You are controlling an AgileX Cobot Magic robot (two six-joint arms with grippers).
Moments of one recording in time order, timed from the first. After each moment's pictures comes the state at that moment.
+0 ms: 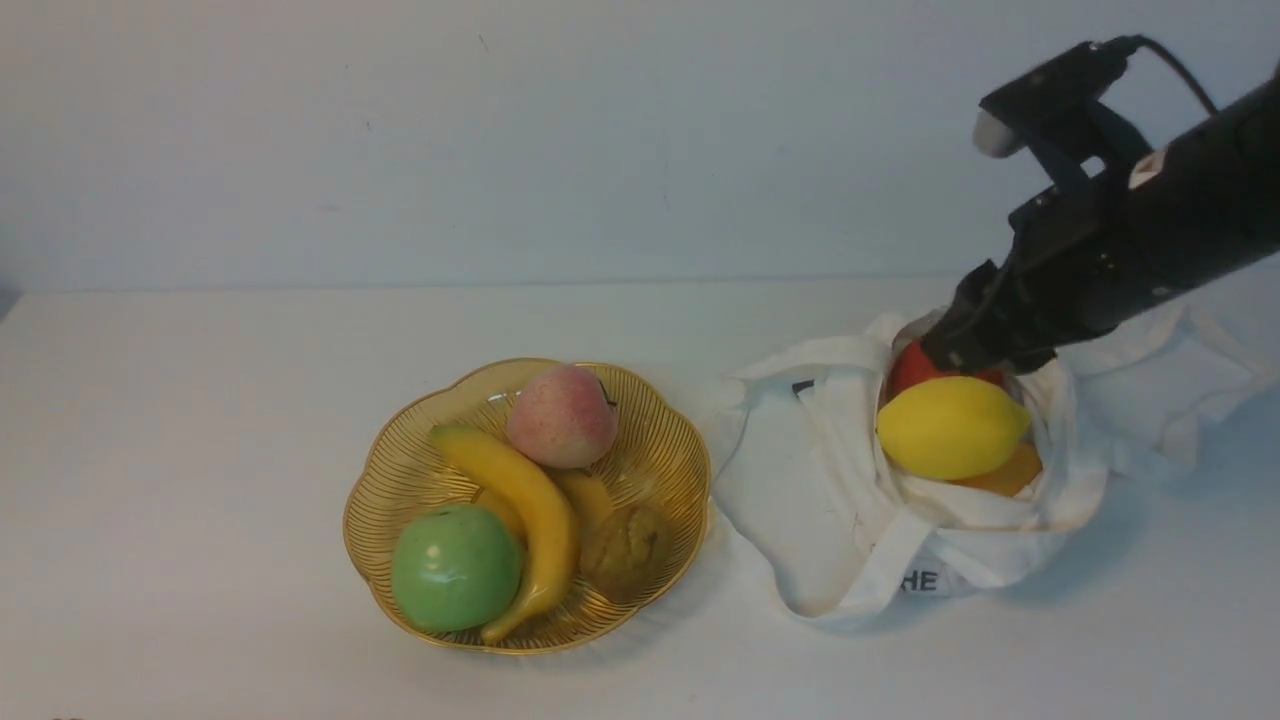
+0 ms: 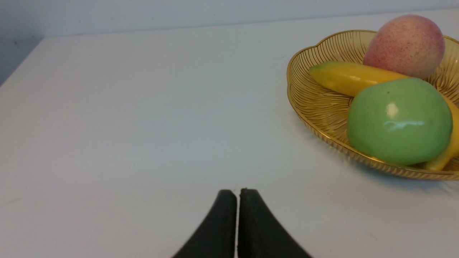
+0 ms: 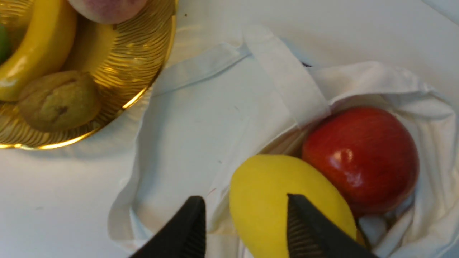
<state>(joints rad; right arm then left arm) 0.26 1.60 -1.31 0.31 0.91 -0.57 -0.02 -0.02 0.03 0.01 0.39 0.03</state>
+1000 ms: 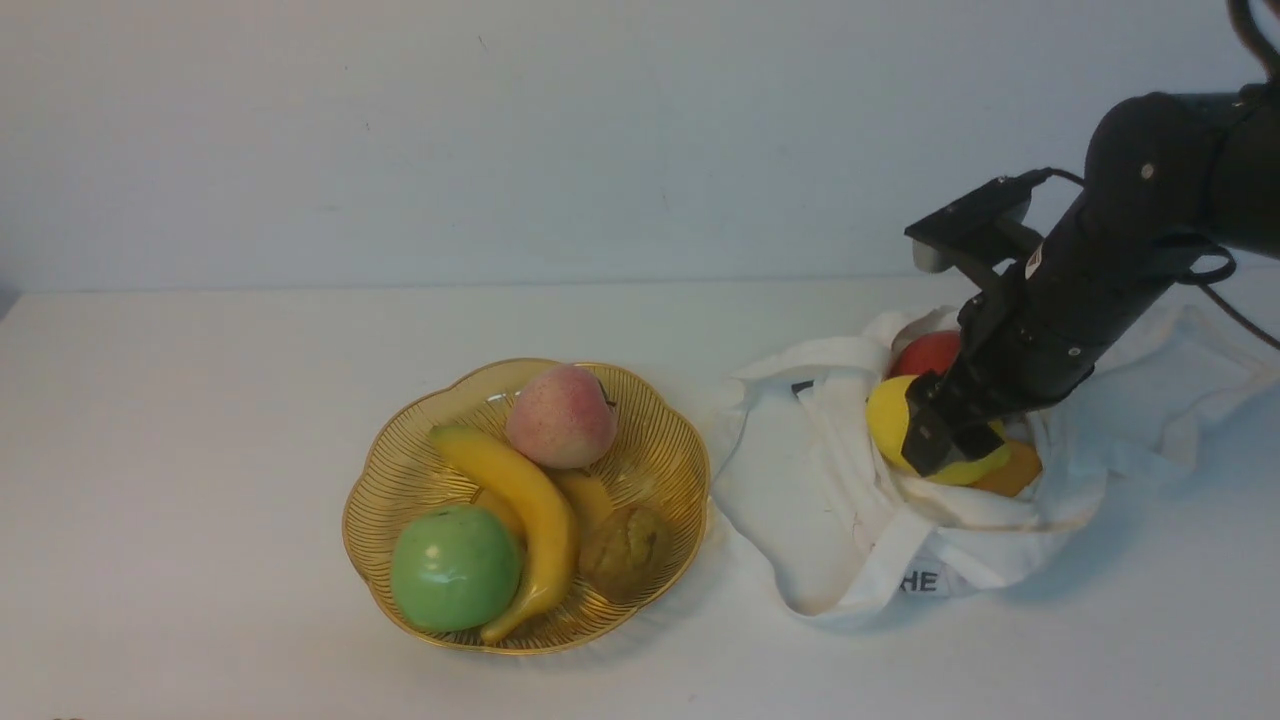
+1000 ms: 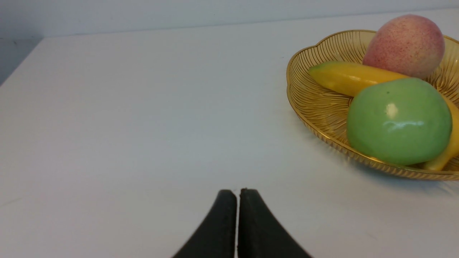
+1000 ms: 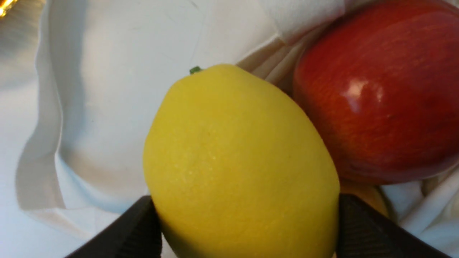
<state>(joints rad) 0.26 1.84 -1.37 0.16 1.00 -0.48 -0.02 -0.02 0.03 0.01 0.39 0.03</state>
